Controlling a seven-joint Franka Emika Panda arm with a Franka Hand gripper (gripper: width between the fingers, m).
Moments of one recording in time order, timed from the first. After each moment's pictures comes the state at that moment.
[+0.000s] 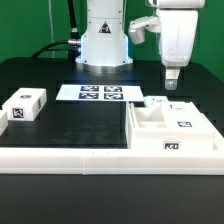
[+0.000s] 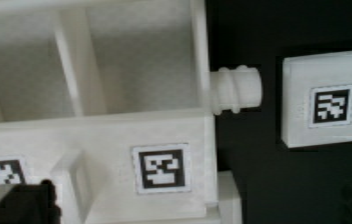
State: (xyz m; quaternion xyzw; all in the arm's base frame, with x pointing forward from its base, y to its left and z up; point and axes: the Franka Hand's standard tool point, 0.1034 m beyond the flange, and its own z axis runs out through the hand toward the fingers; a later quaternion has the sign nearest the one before) arm 0.524 0.089 0.097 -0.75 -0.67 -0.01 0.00
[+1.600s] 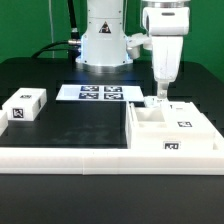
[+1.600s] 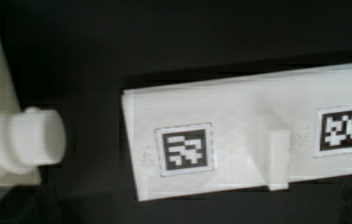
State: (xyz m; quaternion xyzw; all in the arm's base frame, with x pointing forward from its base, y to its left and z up) arm 0.427 0.100 0.045 -0.74 -0.67 -0.01 0.03
